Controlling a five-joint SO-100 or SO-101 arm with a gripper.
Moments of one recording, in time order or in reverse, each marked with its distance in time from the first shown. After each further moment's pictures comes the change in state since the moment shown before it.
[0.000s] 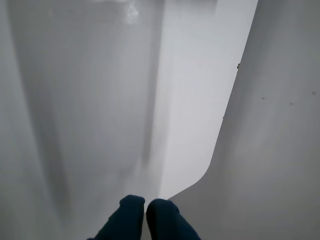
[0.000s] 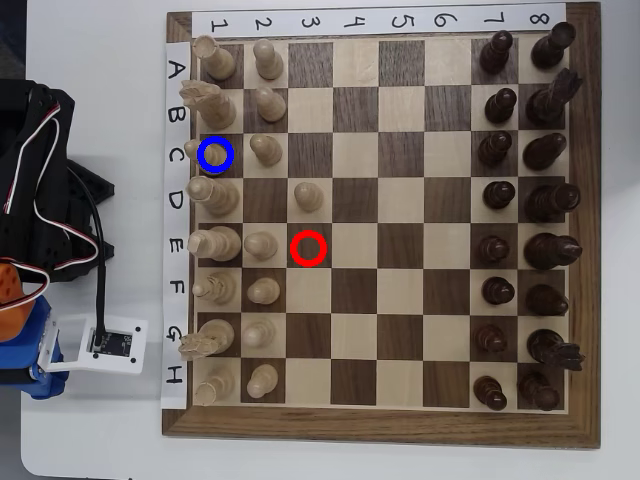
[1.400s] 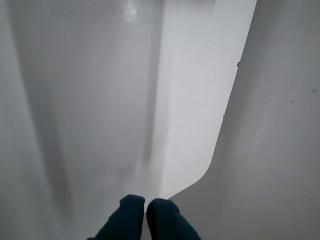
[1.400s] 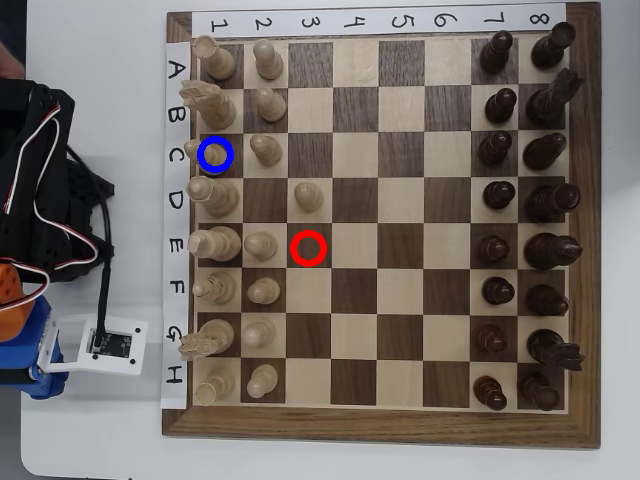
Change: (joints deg) arm 0.0 0.0 0.0 0.0 0.5
